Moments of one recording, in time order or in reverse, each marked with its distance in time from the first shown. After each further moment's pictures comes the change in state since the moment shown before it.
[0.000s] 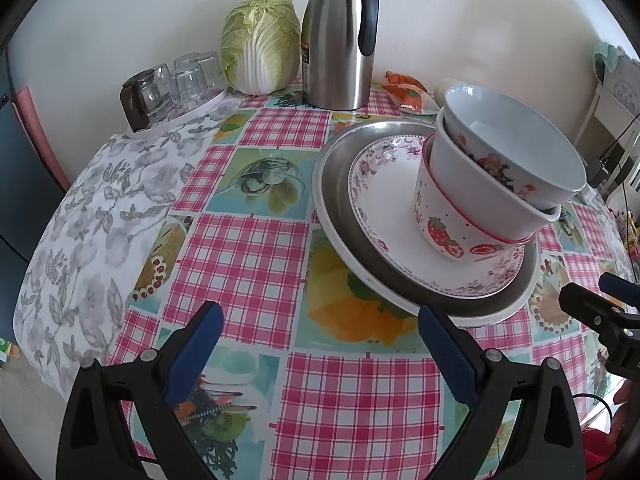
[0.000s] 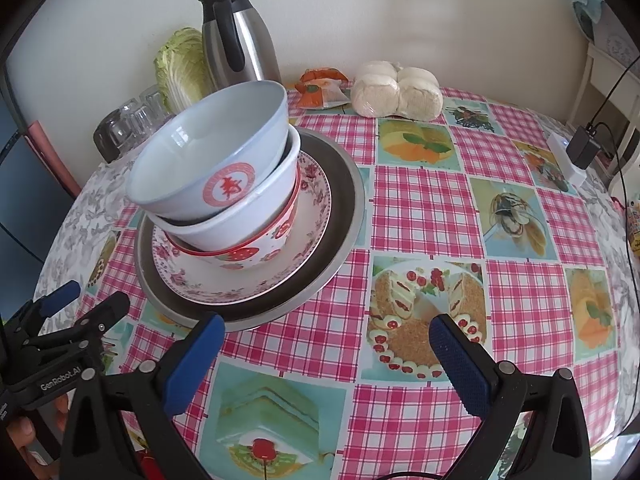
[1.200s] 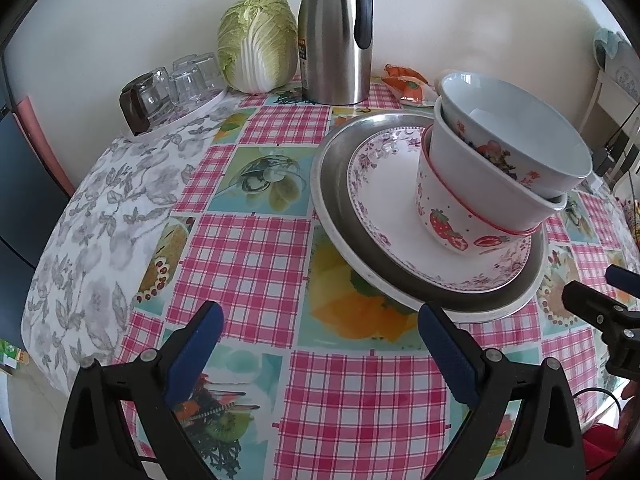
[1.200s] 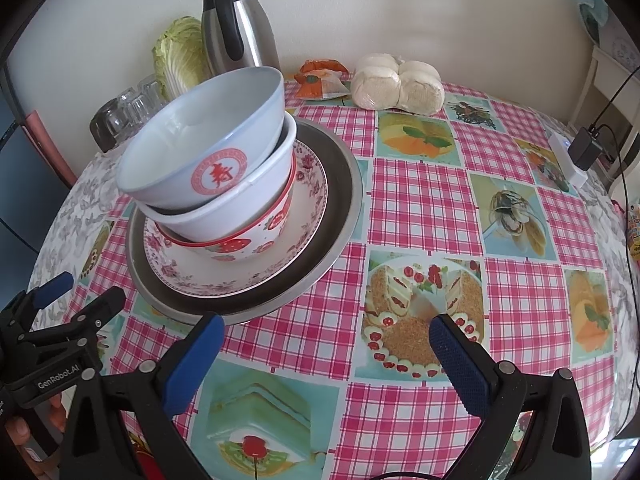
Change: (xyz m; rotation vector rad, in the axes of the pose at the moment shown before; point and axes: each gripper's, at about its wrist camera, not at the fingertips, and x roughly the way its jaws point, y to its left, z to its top) left arm 0.003 -0.004 -0.002 0.035 0.014 0.041; right arm 0.006 -0.001 -0.001 -0.023 0.023 -0.014
